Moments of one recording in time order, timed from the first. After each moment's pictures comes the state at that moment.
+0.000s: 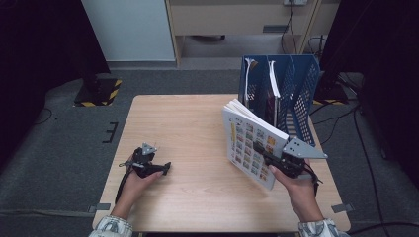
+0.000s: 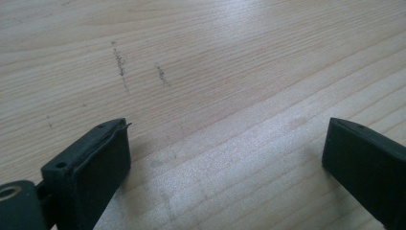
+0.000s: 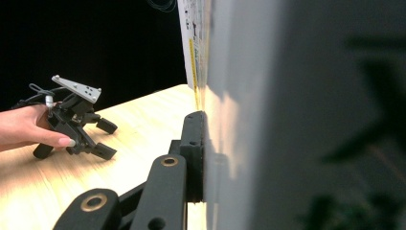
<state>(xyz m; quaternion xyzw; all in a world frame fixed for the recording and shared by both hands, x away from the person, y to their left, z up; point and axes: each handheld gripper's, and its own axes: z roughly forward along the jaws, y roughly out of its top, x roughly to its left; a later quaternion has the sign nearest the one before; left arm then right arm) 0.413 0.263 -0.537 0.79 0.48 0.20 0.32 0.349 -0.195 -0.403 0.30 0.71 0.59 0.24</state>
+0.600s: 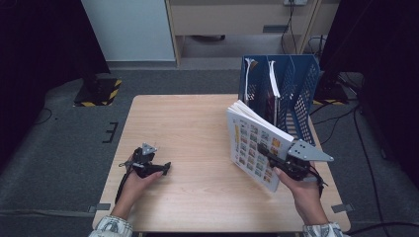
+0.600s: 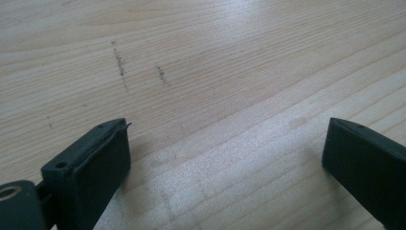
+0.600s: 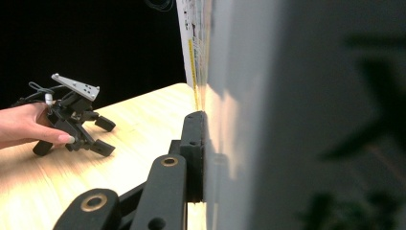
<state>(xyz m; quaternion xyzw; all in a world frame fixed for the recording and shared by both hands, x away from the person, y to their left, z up) 0.413 0.263 -0.537 0.79 0.48 0.20 0.32 0.340 -0.207 -0.402 0.30 0.71 0.59 0.25</state>
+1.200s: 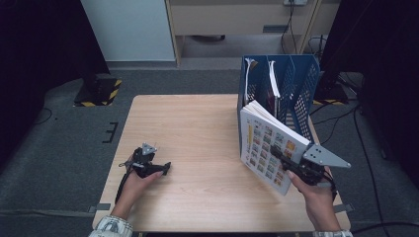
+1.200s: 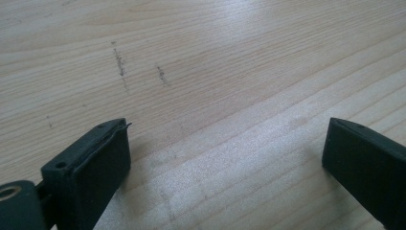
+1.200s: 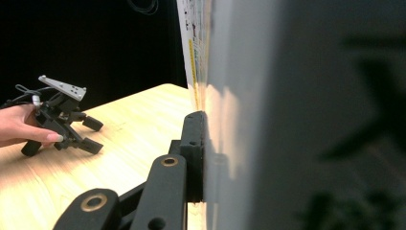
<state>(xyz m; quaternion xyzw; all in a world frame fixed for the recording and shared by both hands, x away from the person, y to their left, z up) 0.413 0.263 -0.537 0.79 0.48 0.20 0.32 0.328 -0.236 -0.400 0.33 0.69 0.59 0.26</state>
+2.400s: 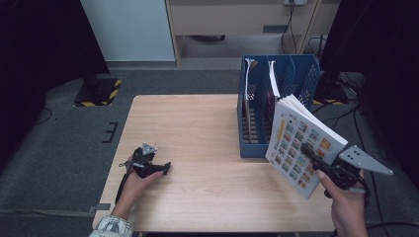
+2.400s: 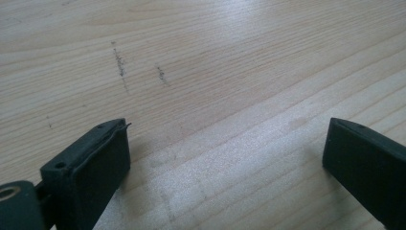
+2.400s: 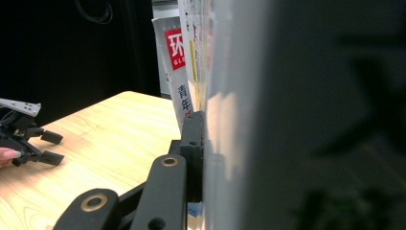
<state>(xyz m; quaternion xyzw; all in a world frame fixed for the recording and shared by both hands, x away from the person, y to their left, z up) 0.413 0.263 -0.537 0.79 0.48 0.20 0.32 0.308 -0.295 -0.378 0.39 0.65 0.57 0.30</state>
